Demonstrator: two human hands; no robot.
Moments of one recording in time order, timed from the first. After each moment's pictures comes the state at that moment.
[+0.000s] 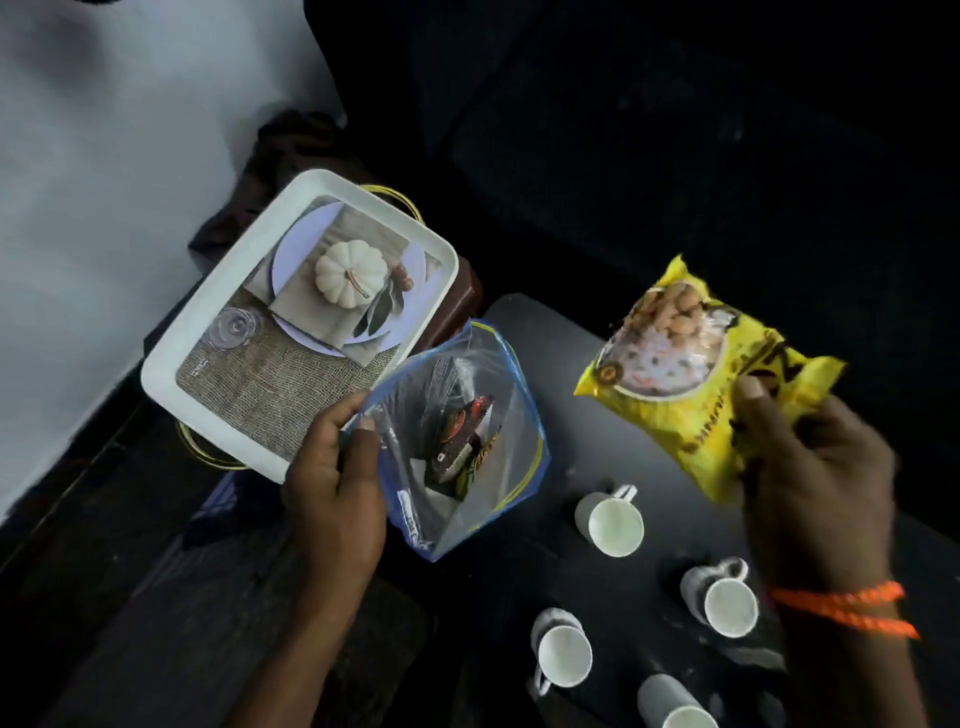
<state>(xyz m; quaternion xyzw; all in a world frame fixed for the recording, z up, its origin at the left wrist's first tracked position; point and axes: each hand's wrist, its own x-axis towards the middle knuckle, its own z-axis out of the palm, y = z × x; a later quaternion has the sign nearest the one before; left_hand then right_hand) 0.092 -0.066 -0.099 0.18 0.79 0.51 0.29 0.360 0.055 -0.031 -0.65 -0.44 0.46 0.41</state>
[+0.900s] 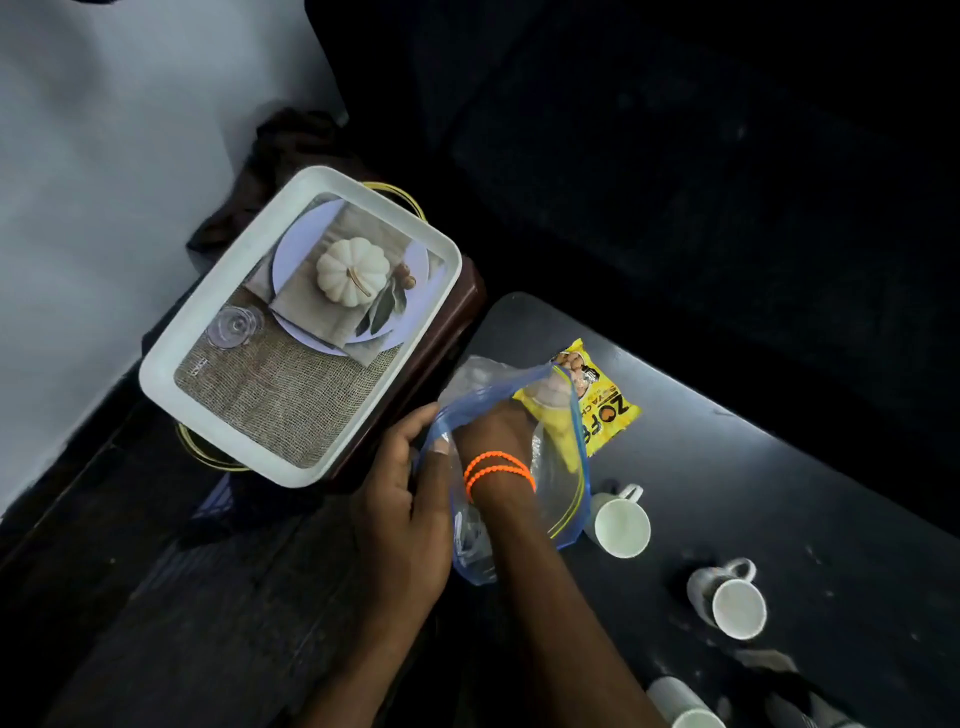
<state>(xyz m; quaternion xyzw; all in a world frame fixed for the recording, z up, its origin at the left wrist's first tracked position) 0.132 -0.066 -0.097 0.24 0.77 0.50 0.33 0.194 0.017 -0.090 -0.66 -0.52 0.53 -0.13</state>
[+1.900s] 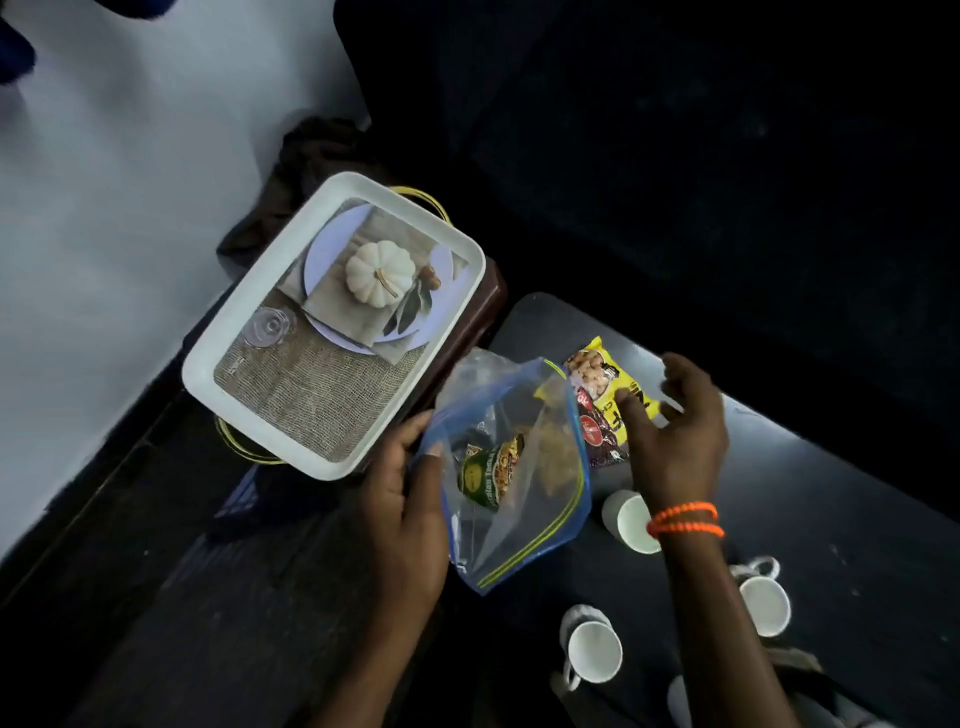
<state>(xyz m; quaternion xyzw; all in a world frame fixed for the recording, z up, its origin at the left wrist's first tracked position) 0.118 -0.081 -0.087 0.19 0.75 0.54 0.33 0.295 0.049 -0.121 -0.72 -0.54 0.33 0.28</state>
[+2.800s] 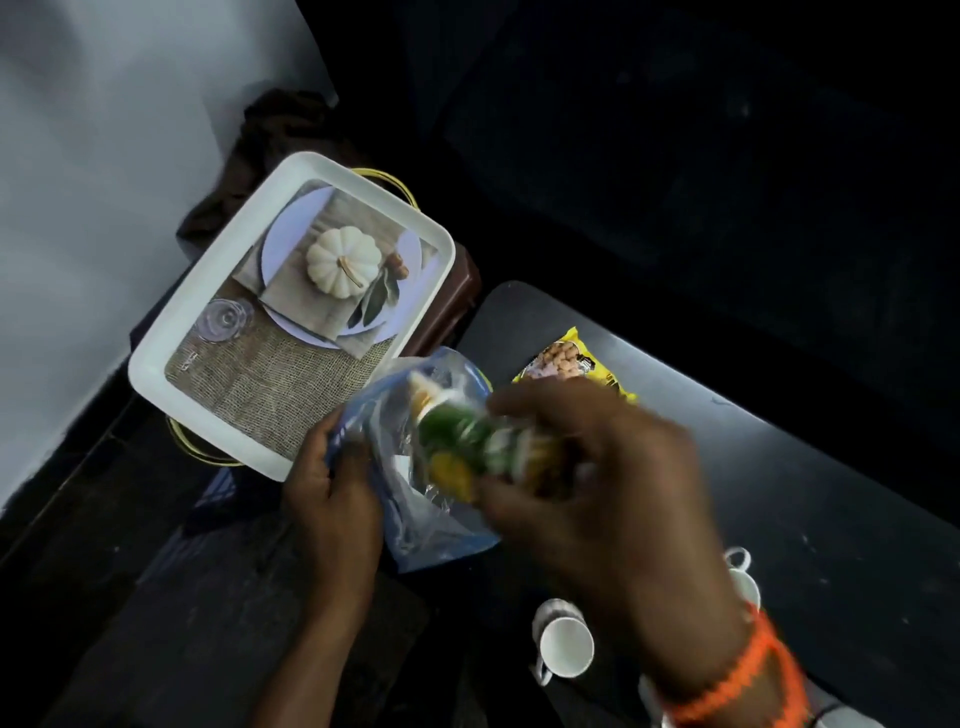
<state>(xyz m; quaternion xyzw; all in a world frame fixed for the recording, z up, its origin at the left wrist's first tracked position) 0.095 -0.071 -0.119 0.11 0.79 0.53 0.28 0.255 0.019 0.018 -0.51 -0.75 0.39 0.16</state>
